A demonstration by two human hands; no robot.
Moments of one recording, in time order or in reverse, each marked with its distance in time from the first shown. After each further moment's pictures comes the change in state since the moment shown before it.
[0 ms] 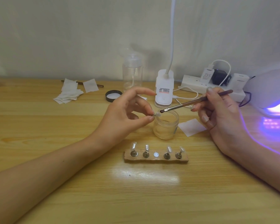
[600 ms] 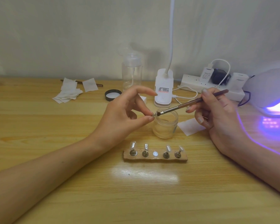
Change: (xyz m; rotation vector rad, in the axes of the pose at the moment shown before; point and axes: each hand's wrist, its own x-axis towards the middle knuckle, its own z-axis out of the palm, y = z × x) left_hand -0.003 0.004 0.002 0.083 0.036 0.040; right_hand -0.002 0.000 0.000 -0.054 -0.045 -0.001
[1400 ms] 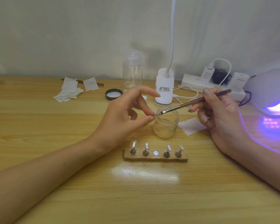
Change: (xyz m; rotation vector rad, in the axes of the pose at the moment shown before) left_hand -0.001 -0.002 0.000 0.060 -0.011 0.085; right_hand 0.001 0.001 -0.001 0.005 0.014 -0.005
